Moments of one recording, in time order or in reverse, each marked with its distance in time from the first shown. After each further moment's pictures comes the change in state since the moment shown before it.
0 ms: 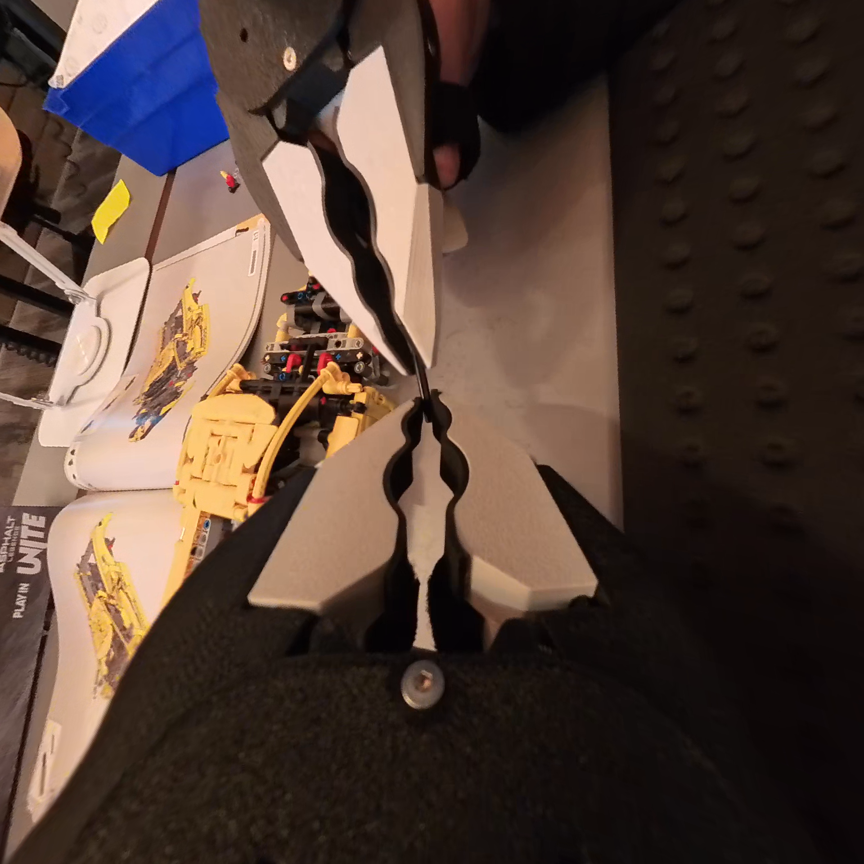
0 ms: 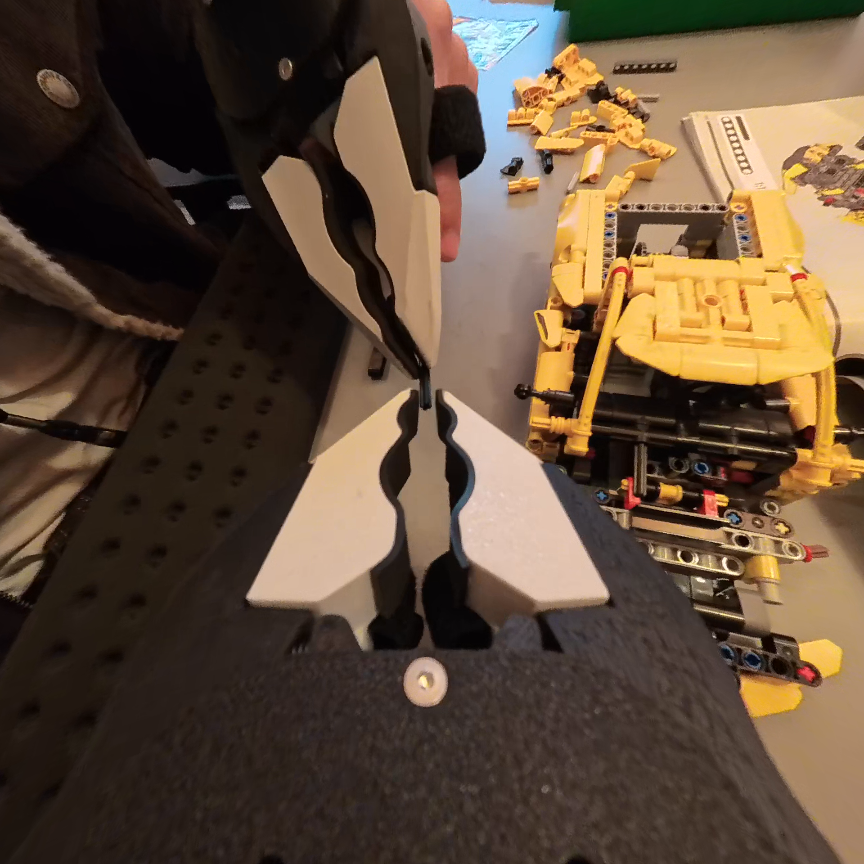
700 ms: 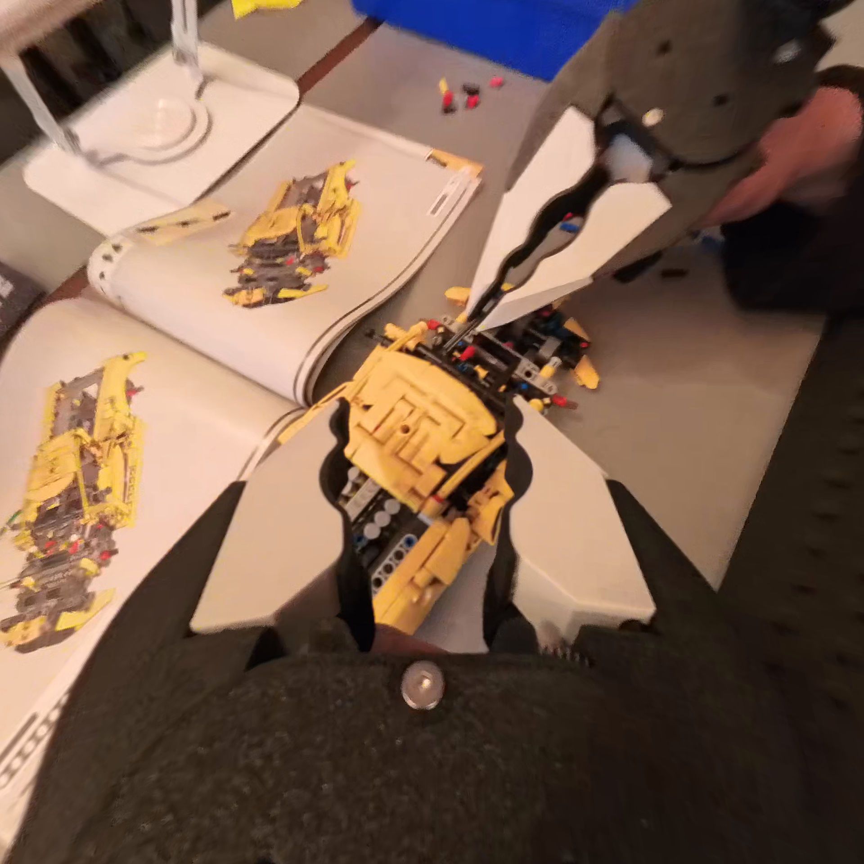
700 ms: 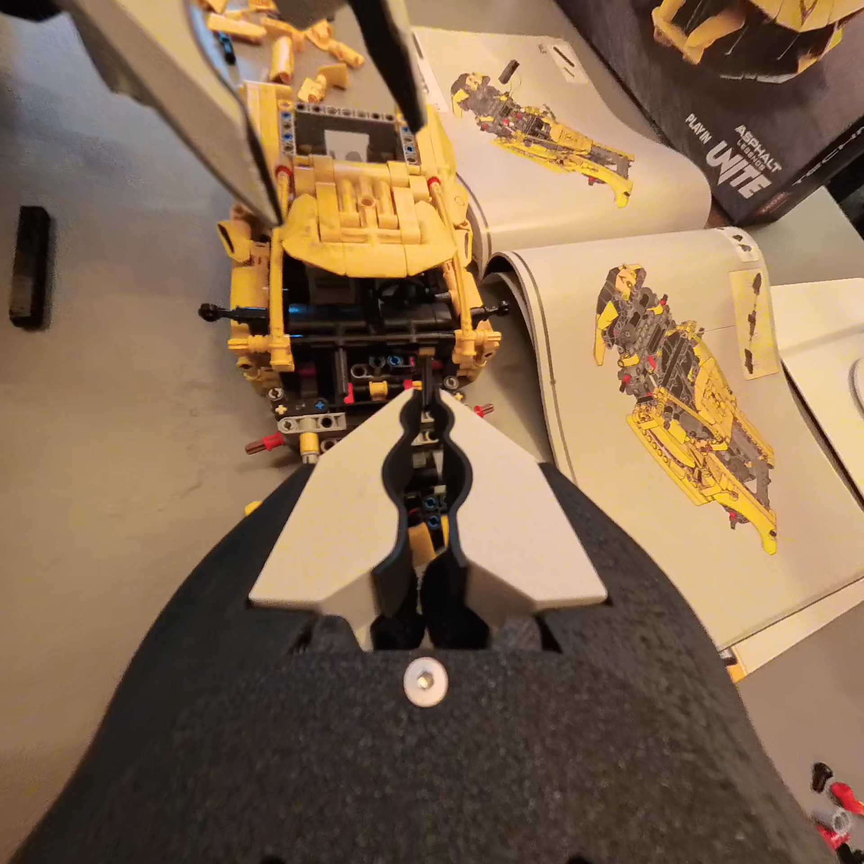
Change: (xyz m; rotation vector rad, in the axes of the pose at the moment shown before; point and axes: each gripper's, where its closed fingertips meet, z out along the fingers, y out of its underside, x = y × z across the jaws) left arm -0.113 0.019 0.006 -0.064 -0.097 -0.624; right arm 0.115 0.025 -0.049 -0.129 0.512 -0.053
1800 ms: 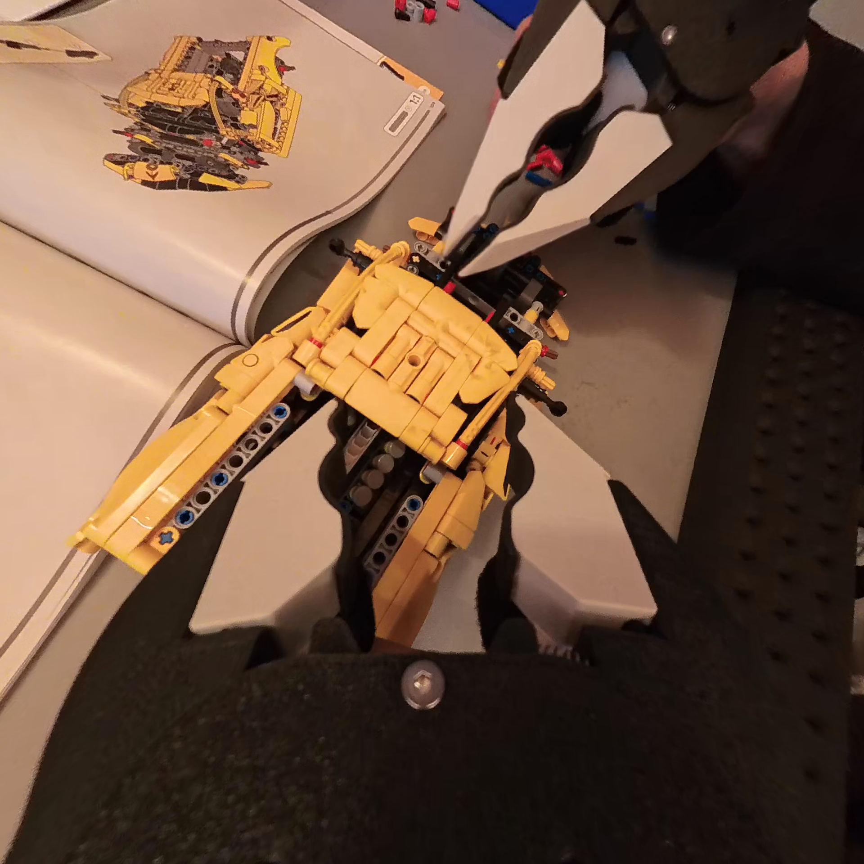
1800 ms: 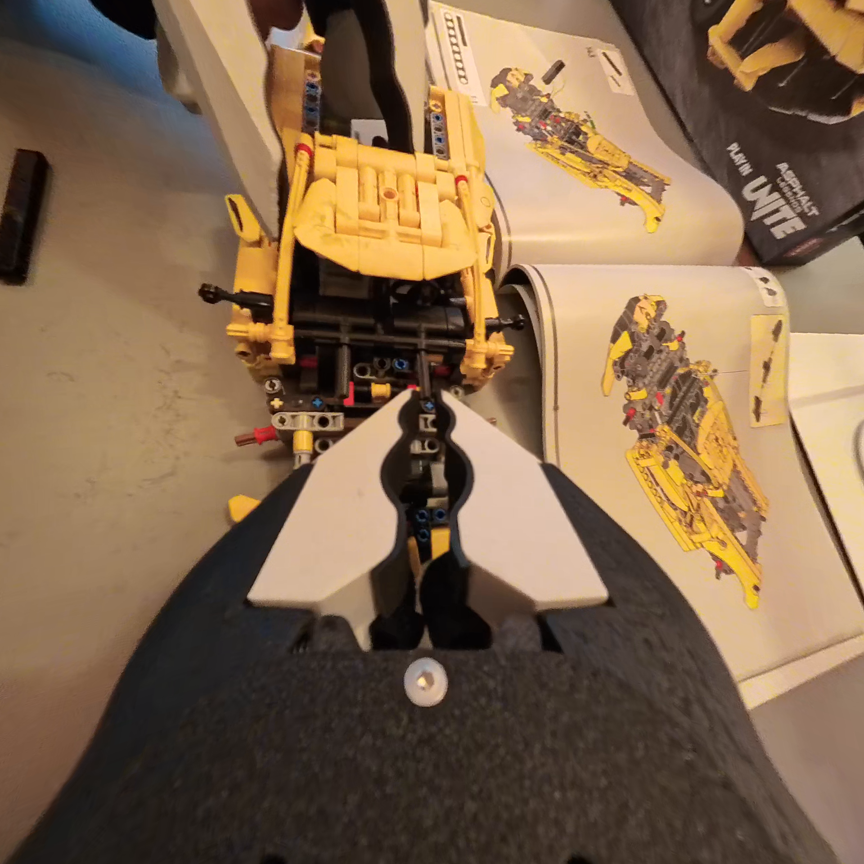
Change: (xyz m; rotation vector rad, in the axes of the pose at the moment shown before) left arm -0.001 0.040 0.014 -0.034 0.251 -0.164; right arm 0.000 -0.001 0.010 -0.025 -0.061 -0.113
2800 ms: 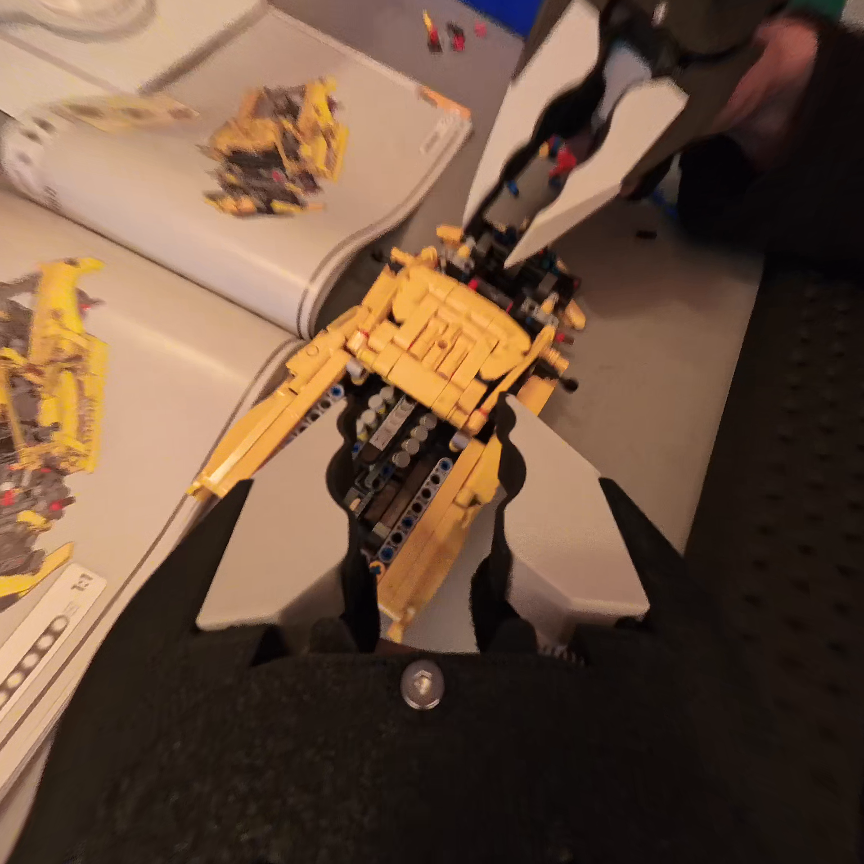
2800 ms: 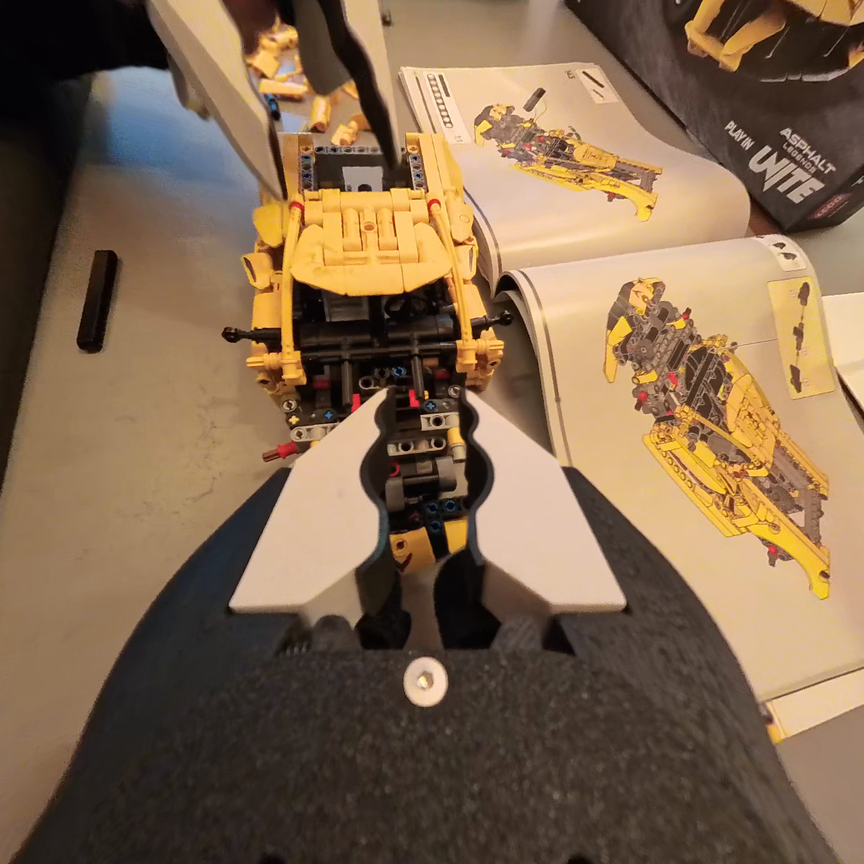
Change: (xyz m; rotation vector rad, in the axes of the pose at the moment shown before) left arm -0.011 -0.008 -0.034 0.024 -0.087 0.058; right arm 0.004 -0.005 -0.011 0.087 -0.062 0.166
